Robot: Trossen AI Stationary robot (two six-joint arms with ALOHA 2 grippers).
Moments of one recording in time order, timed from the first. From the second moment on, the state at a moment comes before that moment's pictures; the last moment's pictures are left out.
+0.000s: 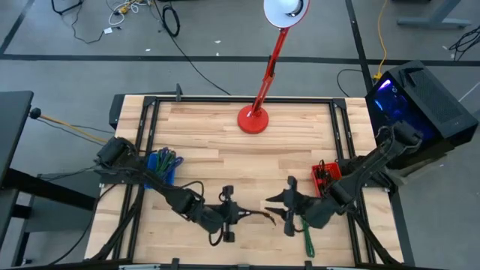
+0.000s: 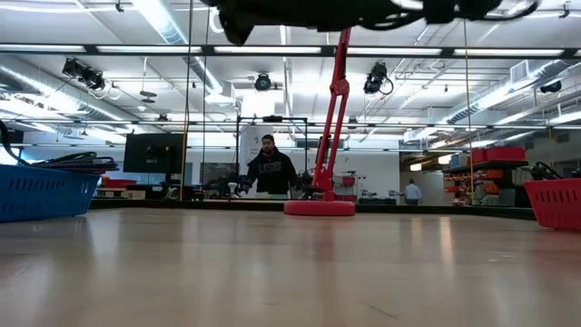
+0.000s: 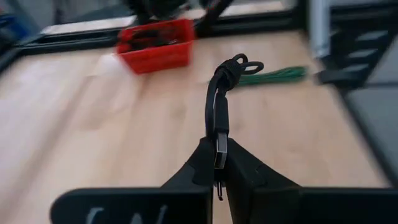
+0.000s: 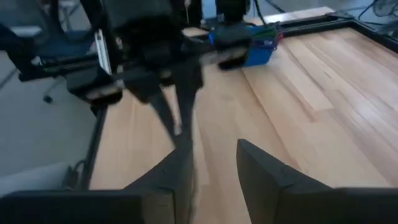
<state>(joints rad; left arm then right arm) -0.56 1.82 1.16 0.14 -0.61 -0.22 0.69 1.44 0.95 -0.07 0.68 0.50</state>
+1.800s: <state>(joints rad) -0.57 1.82 1.42 -0.25 -0.77 -0.20 0.57 1.53 0.95 -0.07 0.54 0.48</state>
